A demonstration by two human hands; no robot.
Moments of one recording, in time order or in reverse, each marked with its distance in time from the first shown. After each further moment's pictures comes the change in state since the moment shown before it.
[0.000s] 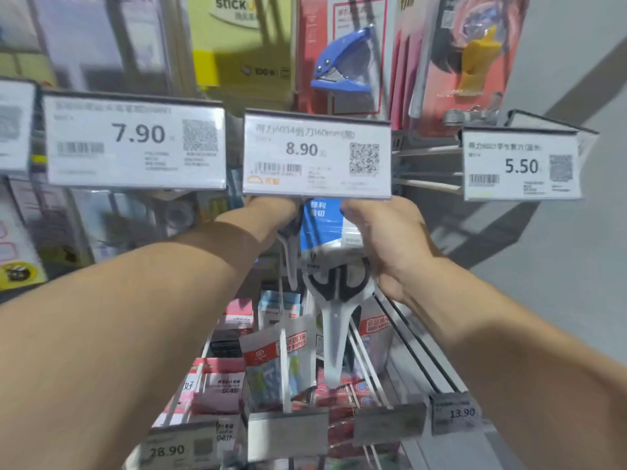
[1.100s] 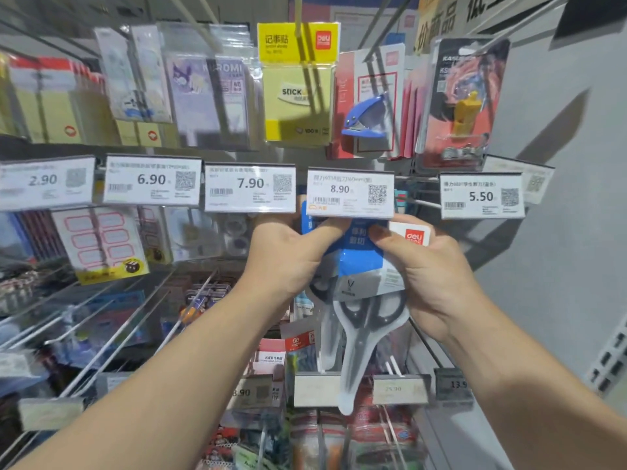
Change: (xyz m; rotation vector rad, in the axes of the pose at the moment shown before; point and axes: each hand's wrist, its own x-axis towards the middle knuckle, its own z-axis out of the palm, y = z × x) left_hand -0.141 -0.004 -0.066 -0.410 -0.017 0.373; right_hand -0.076 -0.029 -0.022 0.139 -0.160 0.011
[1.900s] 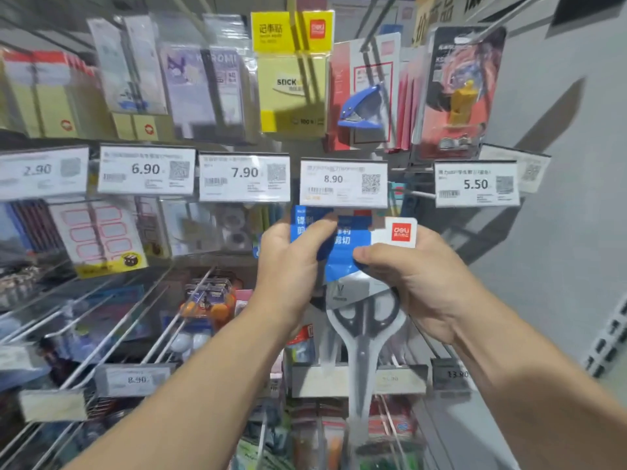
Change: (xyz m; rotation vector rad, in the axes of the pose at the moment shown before) left_hand -0.015 -0.017 0.009 -0.267 0.008 -0.077; right_hand -0.012 -0.002 -0.005 -0.139 -0.140 0.094
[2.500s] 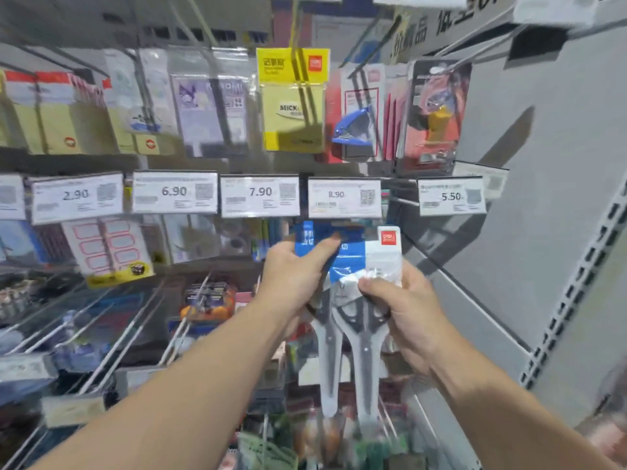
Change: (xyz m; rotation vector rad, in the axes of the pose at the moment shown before) left_hand -0.002 0.003 -0.011 0.189 -0.007 -0.215; right_hand -0.036 0.027 0.015 0.019 0.197 -0.004
